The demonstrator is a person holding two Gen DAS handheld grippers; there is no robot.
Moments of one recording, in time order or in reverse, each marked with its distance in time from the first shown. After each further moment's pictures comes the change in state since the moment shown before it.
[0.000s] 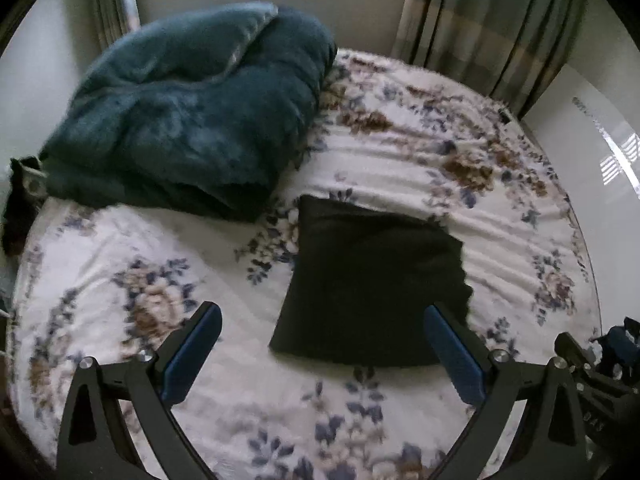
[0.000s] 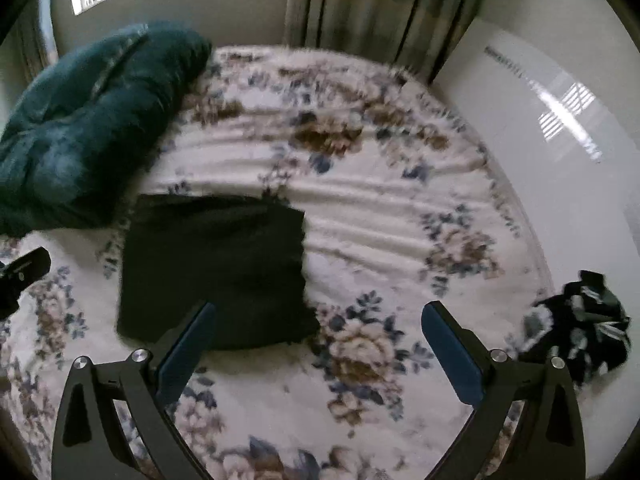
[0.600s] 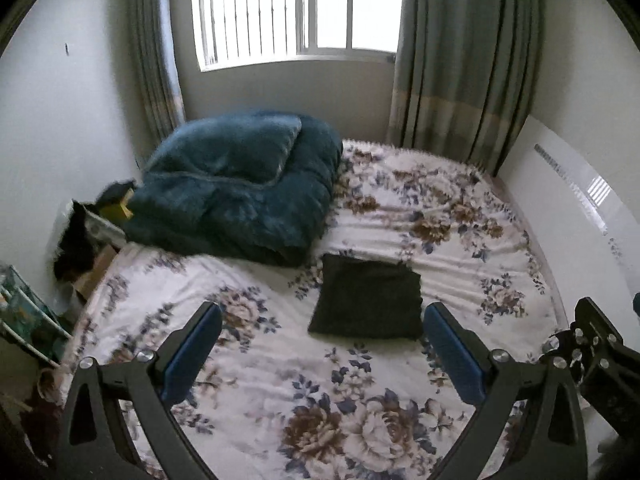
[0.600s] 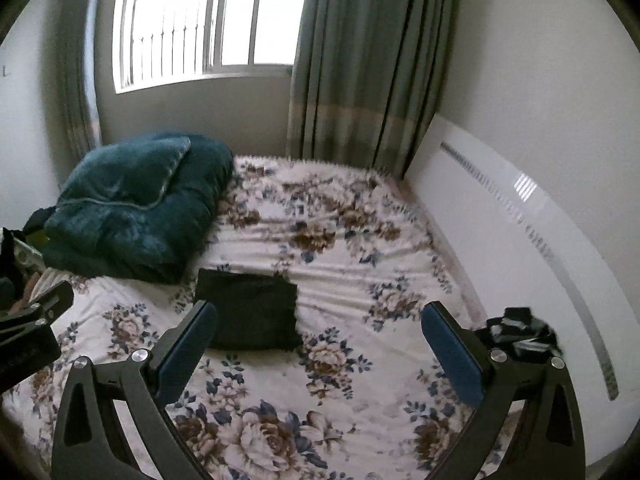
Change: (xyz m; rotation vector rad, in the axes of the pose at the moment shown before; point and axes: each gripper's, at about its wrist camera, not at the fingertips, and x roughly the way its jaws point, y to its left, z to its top) left arm -0.319 -0.015 -0.063 0.021 -0.258 0.073; right arm -0.381 -0.060 -0.057 0.010 -0.325 0.017
